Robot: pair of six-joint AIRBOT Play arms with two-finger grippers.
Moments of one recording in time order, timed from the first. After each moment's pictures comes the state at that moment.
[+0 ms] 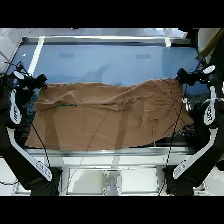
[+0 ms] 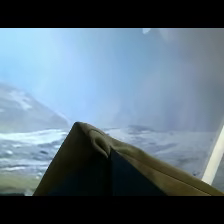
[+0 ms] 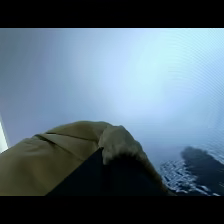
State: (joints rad) left arm 0.35 -2.06 1.82 1.15 -0.80 -1.48; right arm -0.39 -2.01 1.87 -1.05 0.98 1.44
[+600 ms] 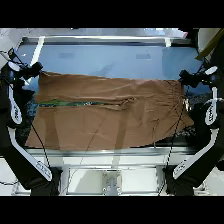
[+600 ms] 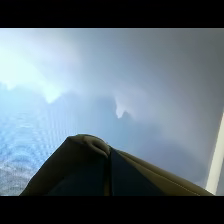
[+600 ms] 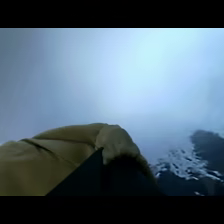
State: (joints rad) left arm 0.34 -2.06 1.99 1.15 -0.77 -1.53; right arm -0.42 -2.01 1.87 -1.10 0.97 1.49
